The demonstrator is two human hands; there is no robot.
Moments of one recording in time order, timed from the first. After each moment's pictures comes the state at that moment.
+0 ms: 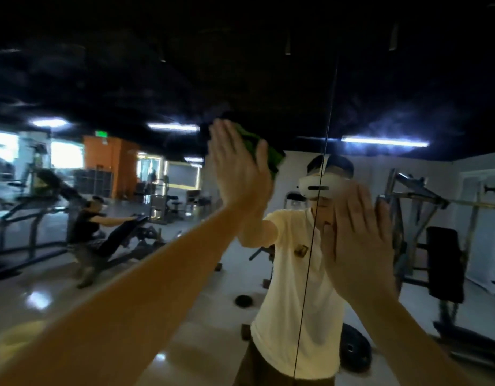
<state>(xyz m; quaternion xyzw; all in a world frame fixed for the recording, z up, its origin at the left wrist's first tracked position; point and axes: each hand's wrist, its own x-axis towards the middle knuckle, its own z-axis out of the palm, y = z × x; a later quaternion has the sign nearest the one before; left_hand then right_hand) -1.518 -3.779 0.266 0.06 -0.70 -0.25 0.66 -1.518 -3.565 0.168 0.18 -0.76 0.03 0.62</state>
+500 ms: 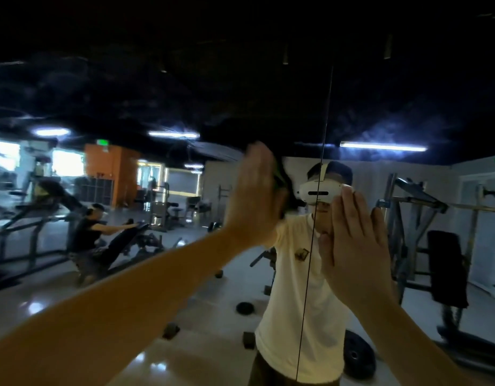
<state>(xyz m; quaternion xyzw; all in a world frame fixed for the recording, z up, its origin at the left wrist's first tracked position) -1.520 -3.781 0.232 -0.08 -0.79 -0.04 0.60 -1.512 -3.565 0.169 0.18 -0.77 0.03 0.61</state>
